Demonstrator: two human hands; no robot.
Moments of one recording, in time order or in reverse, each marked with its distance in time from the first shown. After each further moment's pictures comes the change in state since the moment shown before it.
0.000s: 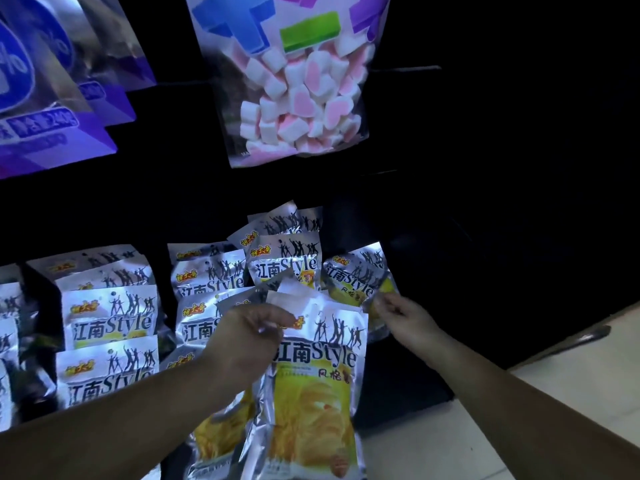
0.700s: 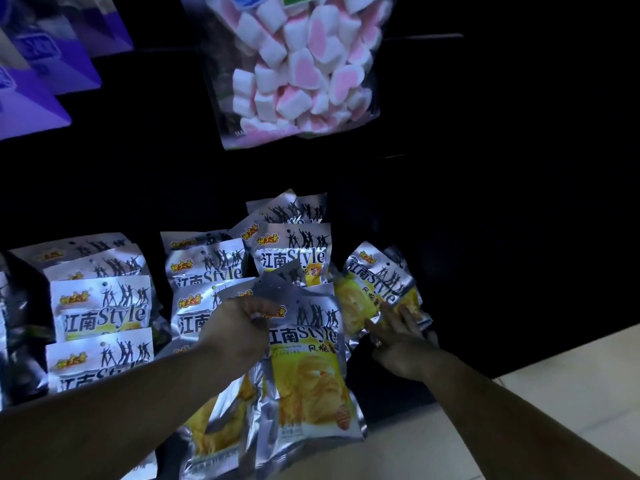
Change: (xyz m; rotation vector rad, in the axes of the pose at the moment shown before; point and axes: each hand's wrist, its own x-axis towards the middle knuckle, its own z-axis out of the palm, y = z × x) left_hand 0.031 -0.025 -0.001 0.230 0.067 -0.115; right_hand 0.006 0.042 0.016 -0.899 -0.371 0.112
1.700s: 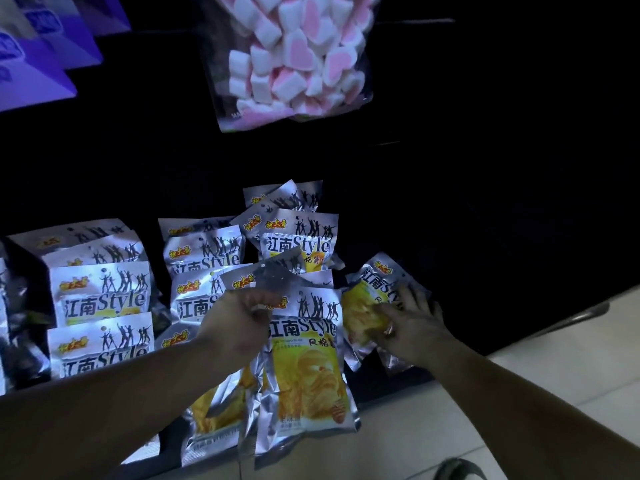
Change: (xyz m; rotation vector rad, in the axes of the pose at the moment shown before) left_hand -0.017 -0.006 -0.002 0.055 -0.043 0.116; right_hand -0.021 0.010 -0.003 -0.175 0.262 0.002
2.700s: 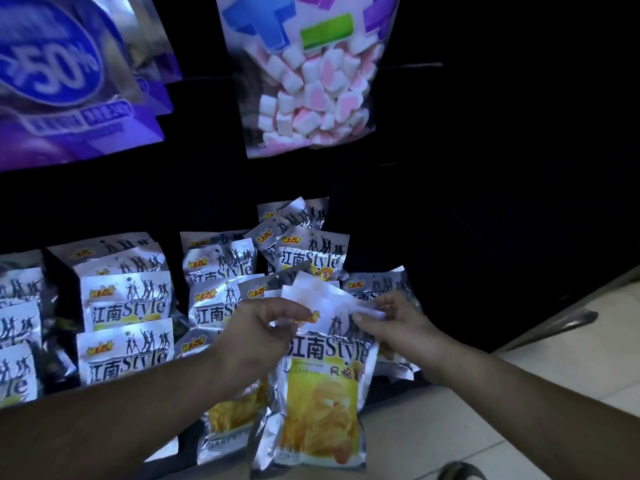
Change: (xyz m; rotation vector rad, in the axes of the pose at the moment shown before) left_hand -0.040 0.024 -0.015 -0.297 -0.101 0.121; right_hand -0.067 -0.057 -0.060 1.098 -0.007 0.065
